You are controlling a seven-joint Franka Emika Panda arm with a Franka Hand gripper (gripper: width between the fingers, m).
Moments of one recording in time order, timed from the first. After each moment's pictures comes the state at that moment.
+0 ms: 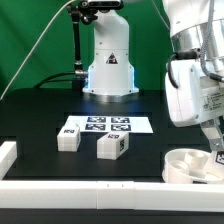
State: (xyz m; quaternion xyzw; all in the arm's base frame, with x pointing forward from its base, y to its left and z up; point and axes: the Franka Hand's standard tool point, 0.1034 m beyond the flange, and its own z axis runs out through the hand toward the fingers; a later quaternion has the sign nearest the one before) arm 0.642 0.125 0.072 -0.38 0.91 0.04 0.18
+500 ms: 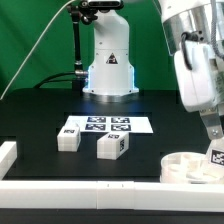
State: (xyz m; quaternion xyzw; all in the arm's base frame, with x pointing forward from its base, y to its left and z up) arm 0.641 0.106 0.097 -0.55 0.82 0.03 0.18
